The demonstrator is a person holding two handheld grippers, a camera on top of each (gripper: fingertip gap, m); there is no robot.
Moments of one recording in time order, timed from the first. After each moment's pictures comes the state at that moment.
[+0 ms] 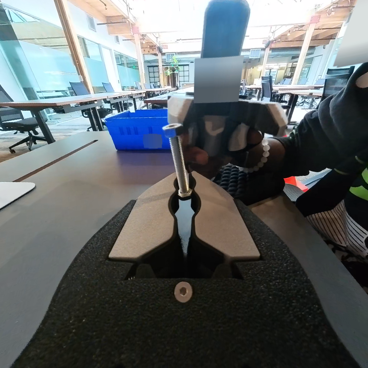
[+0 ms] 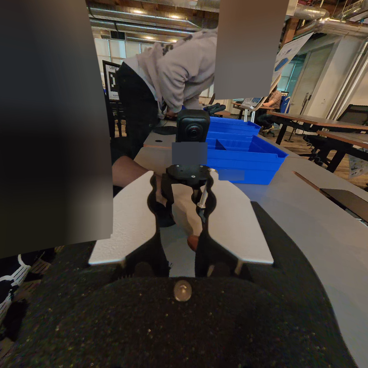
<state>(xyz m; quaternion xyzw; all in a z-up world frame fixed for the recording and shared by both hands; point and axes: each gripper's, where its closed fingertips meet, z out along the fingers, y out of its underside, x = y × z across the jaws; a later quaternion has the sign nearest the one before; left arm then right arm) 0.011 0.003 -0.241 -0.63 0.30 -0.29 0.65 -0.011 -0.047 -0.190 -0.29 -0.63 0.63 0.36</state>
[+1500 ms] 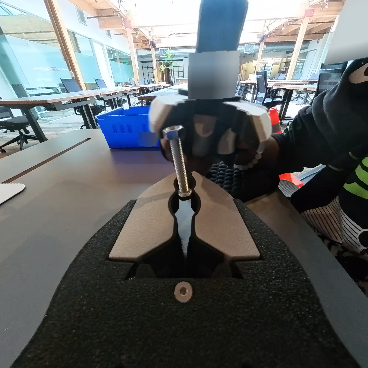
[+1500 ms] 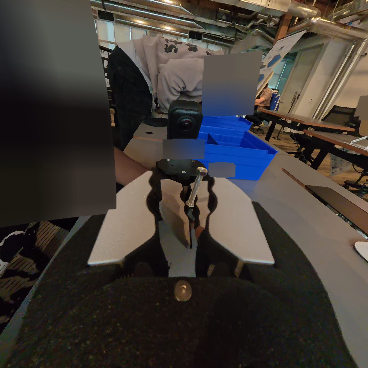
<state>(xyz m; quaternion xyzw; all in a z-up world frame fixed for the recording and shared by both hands) 0.017 0.001 -0.244 -0.64 0.31 -0.29 0.64 -0.016 -0.043 -0.198 -0.29 -0.64 0.60 0.38</state>
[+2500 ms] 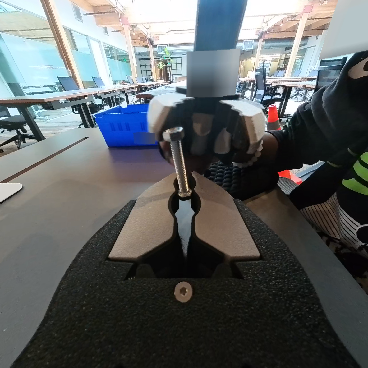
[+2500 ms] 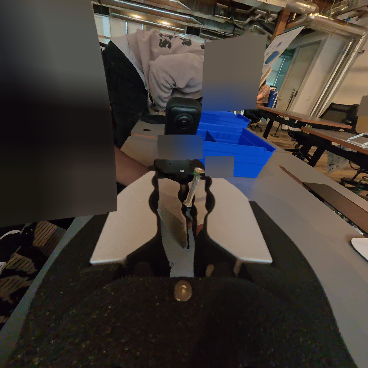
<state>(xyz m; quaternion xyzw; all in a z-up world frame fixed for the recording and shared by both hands) 0.018 0.001 -0.246 -0.64 0.32 -0.29 0.64 -0.017 -0.042 -0.200 -0.30 -0.64 0.59 0.39</state>
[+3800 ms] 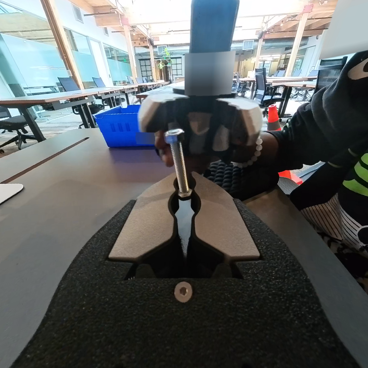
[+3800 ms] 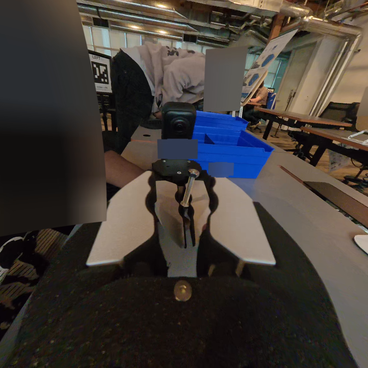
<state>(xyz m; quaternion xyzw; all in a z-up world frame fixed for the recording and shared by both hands) 0.018 0.000 -0.246 -0.64 0.32 -0.29 0.64 -0.016 -0.037 -0.197 -0.31 -0.63 0.61 0.38</state>
